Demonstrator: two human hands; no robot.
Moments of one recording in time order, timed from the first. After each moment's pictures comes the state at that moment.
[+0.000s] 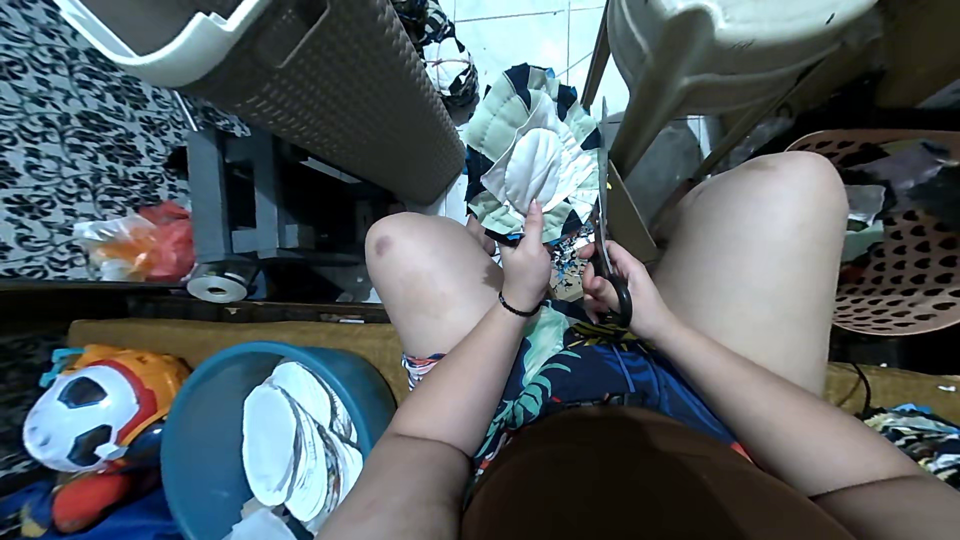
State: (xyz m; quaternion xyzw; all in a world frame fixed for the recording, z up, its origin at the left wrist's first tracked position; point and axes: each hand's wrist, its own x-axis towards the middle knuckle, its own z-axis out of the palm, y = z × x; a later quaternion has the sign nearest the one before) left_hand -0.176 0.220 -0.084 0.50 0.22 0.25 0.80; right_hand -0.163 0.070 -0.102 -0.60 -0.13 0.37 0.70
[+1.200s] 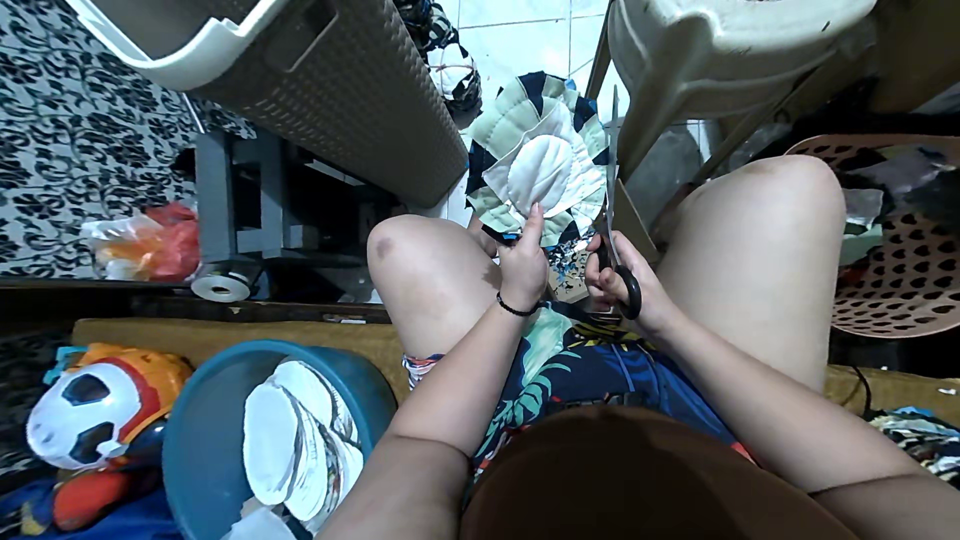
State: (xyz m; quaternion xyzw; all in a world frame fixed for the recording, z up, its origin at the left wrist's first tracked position) left_hand -0.174 0.223 -0.082 0.47 0.23 0.27 0.81; right_hand -0.155 0.069 -0.109 -0.54 -0.14 0.37 0.74
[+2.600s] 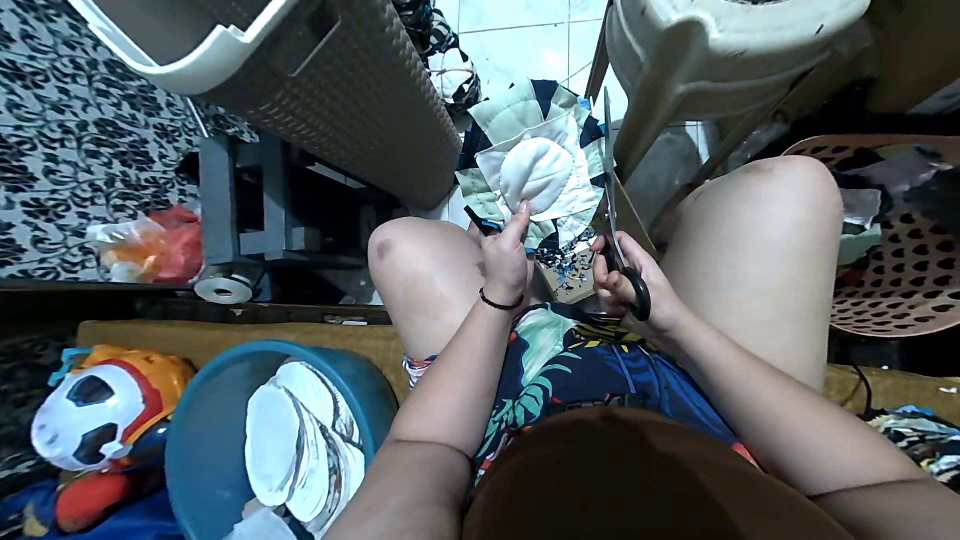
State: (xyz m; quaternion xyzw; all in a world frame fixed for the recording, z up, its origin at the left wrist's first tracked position) left_hand -0.173 0.245 -0.078 0.48 0.24 0.24 0.81; right_hand -0.153 0.060 -0.105 -0.51 -0.13 0.39 0.76
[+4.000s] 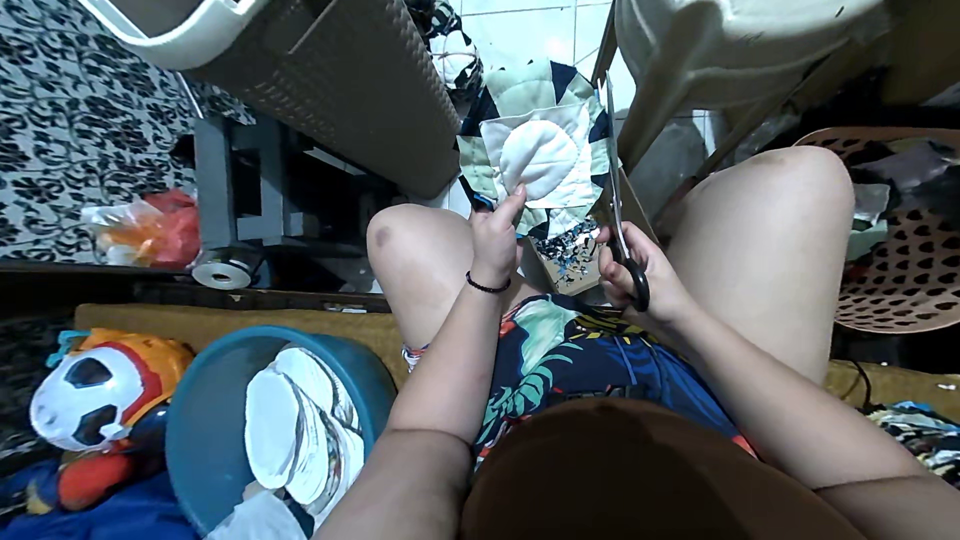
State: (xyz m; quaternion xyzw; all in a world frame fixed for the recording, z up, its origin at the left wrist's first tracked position) left_hand -0.174 0.262 -0.072 0.51 0.23 0.21 0.80; right_hand -0.154 0.058 -0.098 -0.56 -0.13 0.37 0.73
